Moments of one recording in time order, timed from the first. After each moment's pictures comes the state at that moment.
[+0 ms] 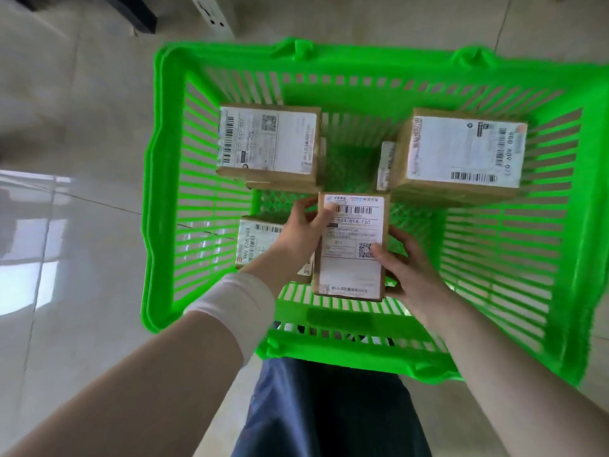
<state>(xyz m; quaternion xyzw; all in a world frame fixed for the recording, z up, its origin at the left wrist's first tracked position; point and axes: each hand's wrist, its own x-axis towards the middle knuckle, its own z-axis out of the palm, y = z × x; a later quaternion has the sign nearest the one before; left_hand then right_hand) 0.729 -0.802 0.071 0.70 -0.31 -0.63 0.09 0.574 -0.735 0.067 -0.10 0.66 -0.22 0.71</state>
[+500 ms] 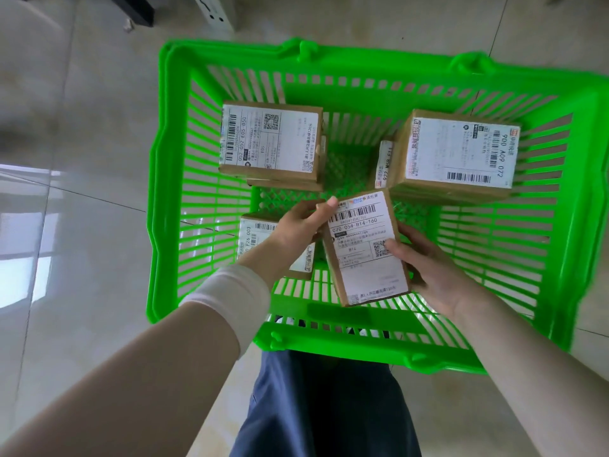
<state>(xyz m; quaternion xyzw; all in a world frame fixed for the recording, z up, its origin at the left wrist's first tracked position) 0.741 -0.805 0.082 0.66 -0.28 -0.70 0.07 0.552 -0.742 0.079 -0.12 0.64 -0.22 0.73</state>
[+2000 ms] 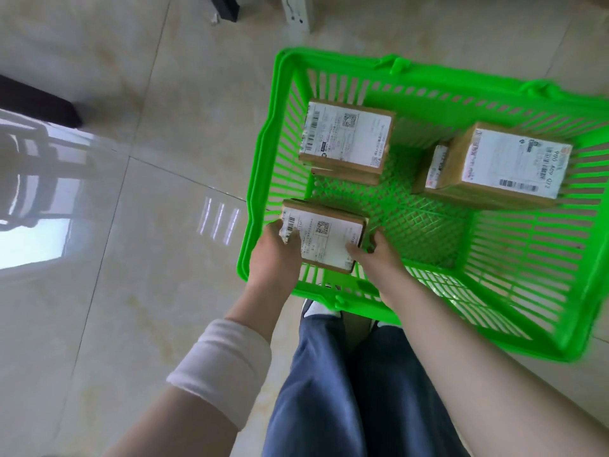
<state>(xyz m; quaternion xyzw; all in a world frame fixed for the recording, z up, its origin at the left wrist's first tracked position) 0.828 -0.763 0.166 0.83 -0.32 -0.45 -0.05 0.689 -0.747 0.111 -0.21 0.72 -0.08 0.65</state>
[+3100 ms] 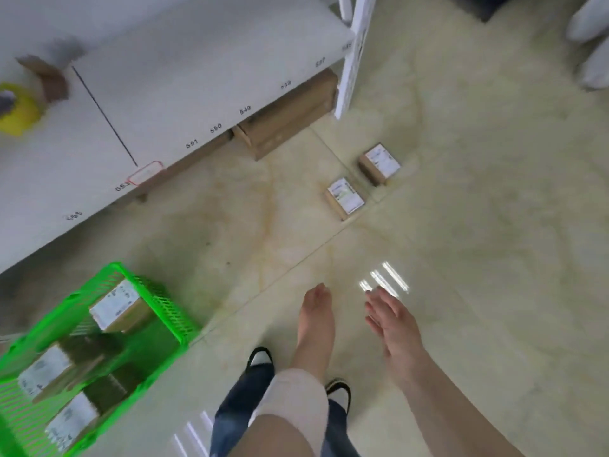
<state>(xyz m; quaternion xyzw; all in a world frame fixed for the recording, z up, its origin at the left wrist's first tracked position) 0.244 -0.429 0.450 0.57 -0.53 -0.62 -0.13 0.201 -0.319 0.438 0.25 0.69 -0.56 0.40</state>
